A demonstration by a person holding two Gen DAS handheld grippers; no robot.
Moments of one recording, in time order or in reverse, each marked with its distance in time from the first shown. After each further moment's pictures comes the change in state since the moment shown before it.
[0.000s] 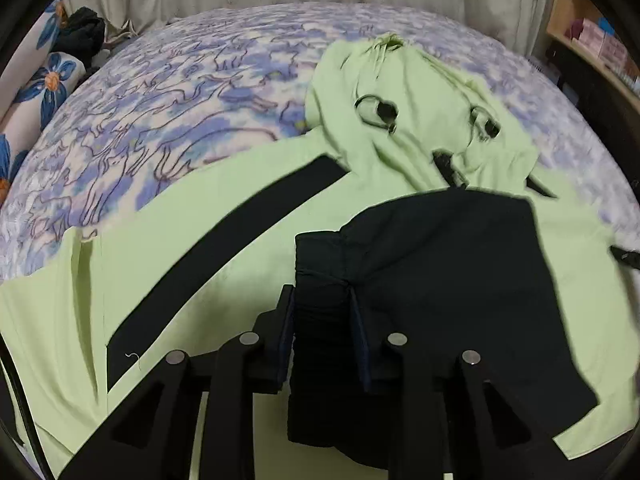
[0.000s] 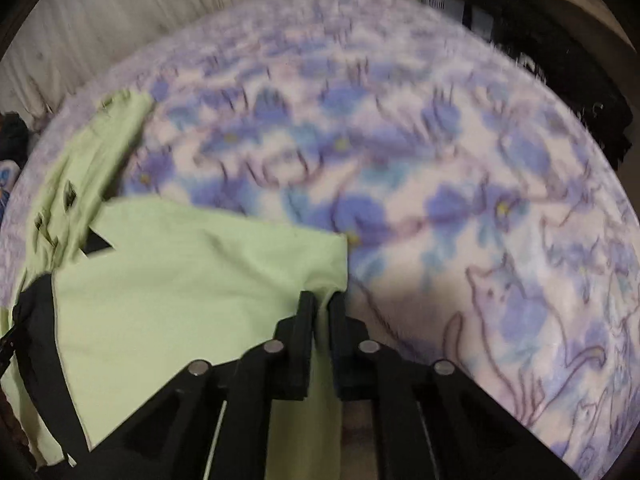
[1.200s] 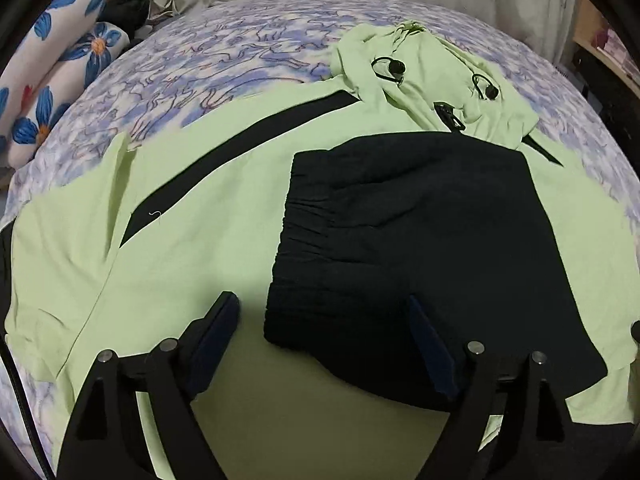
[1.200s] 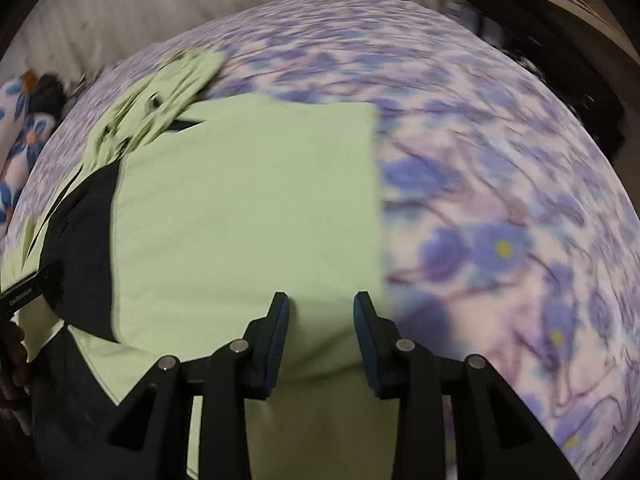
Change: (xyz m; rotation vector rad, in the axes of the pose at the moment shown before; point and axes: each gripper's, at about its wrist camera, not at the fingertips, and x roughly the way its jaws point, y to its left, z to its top) left arm -0.034 -0.017 -0.071 -0.103 0.017 0.090; right arm -0.060 0.004 -0.125 -0.079 -0.058 -0.036
